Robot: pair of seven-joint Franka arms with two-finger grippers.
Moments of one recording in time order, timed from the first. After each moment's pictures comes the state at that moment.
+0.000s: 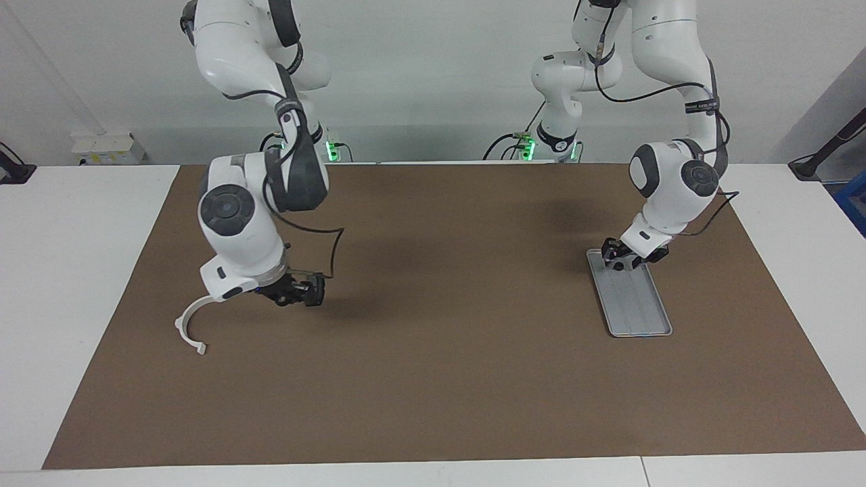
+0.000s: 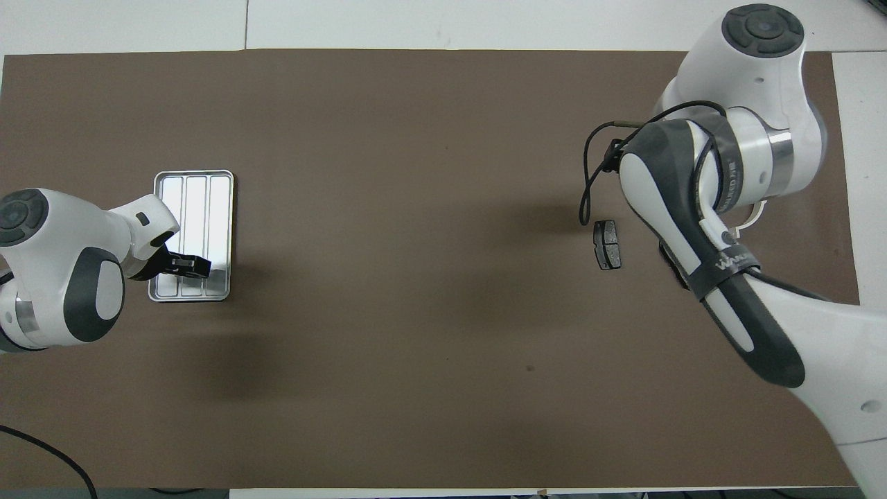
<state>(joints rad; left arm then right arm) 0.02 0.14 -0.01 -2.21 0.00 2.29 0.19 0.13 0.44 0.10 -1.46 -0.10 1.75 0.53</state>
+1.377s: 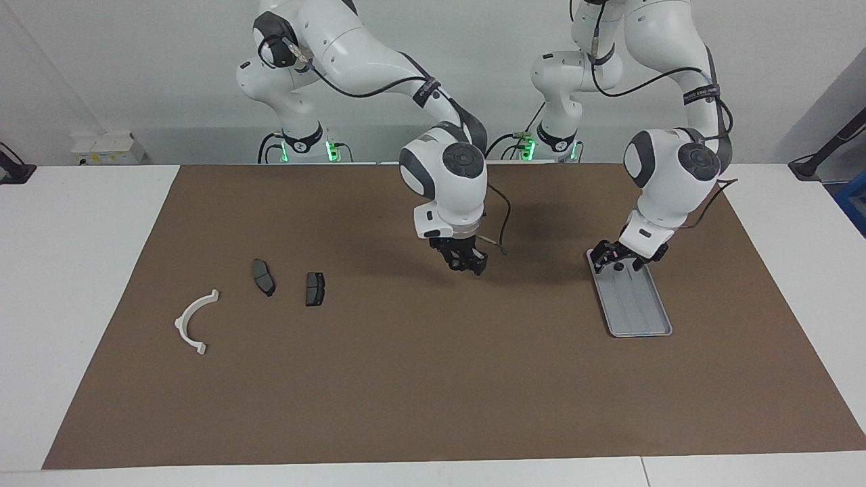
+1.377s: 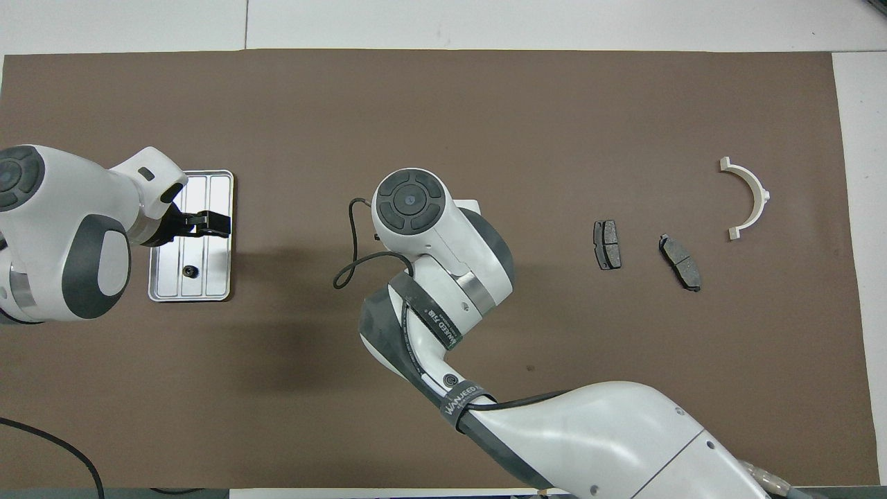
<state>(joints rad) -0.05 0.13 -0.03 -2.06 -0.03 2.21 -0.06 0.58 0.58 0.10 -1.49 -0.03 2.08 1.36</state>
